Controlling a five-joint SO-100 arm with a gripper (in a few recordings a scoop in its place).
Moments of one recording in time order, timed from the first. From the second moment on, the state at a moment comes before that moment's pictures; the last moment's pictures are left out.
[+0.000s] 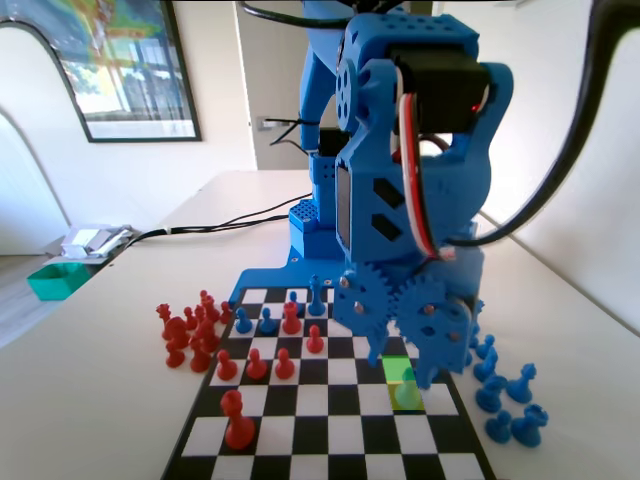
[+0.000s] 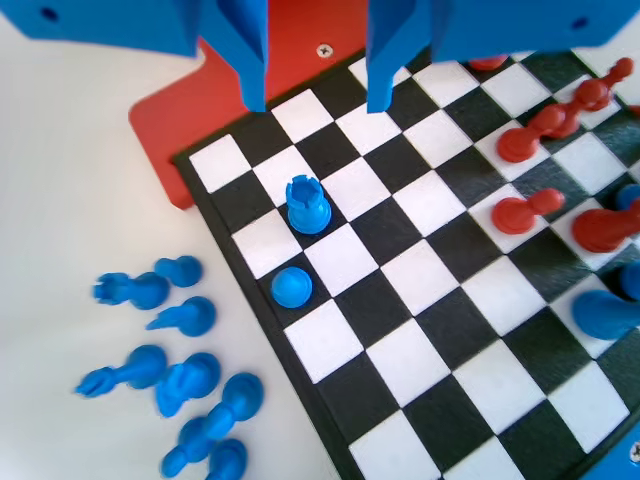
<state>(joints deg) -8.4 69.5 89.9 59.8 -49.2</state>
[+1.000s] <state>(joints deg) -11.9 62.9 95.4 50.8 -48.3</state>
